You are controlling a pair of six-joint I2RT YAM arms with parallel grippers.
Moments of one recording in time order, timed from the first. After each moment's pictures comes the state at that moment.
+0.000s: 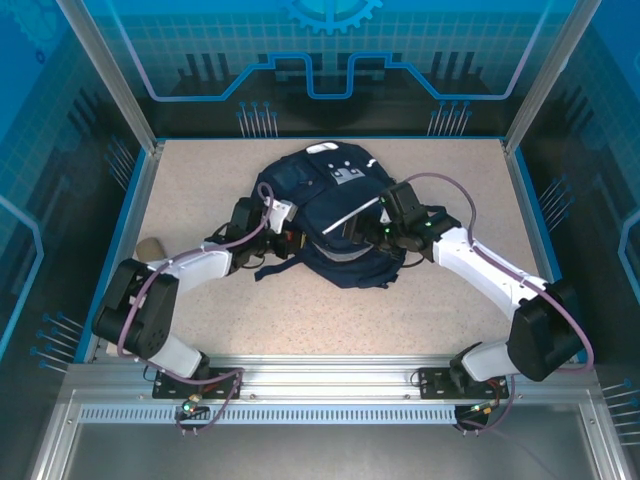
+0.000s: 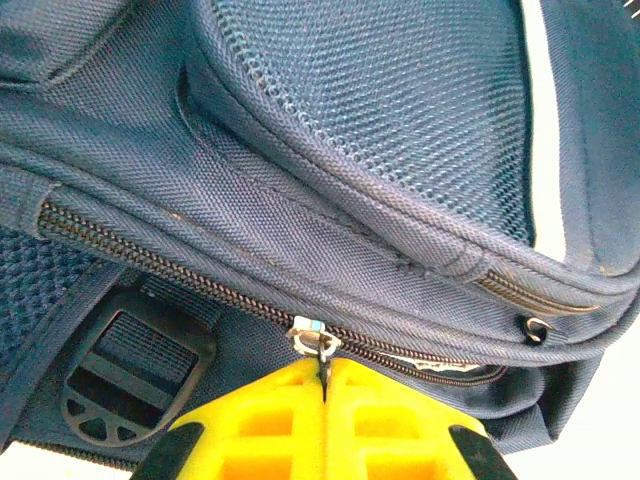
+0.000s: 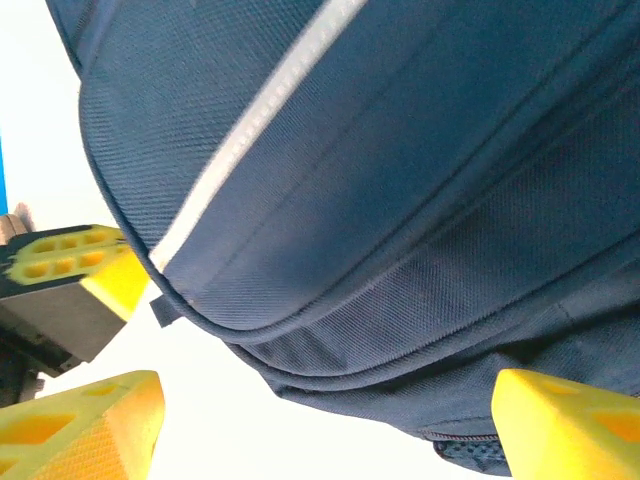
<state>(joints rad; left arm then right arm) -0.34 1.52 0.76 0.08 0.49 -0.20 0.52 1.41 1.05 -0.57 -0.20 0.81</state>
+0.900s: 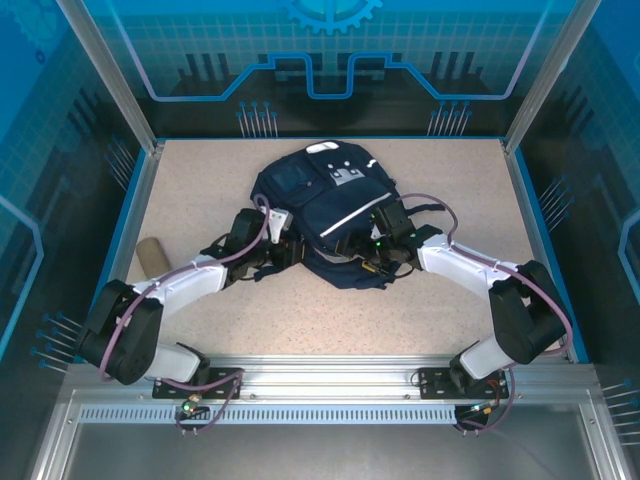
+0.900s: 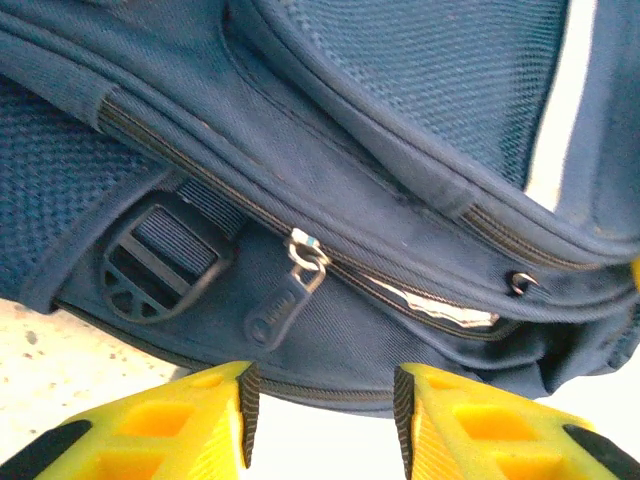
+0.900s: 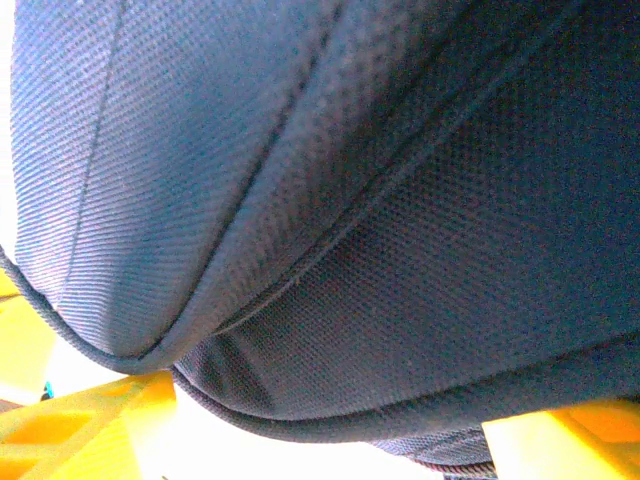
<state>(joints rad) -0.41 1.41 0.71 -0.03 0.28 -0.26 0.54 1.52 0.93 -0.39 -0.31 0.91</state>
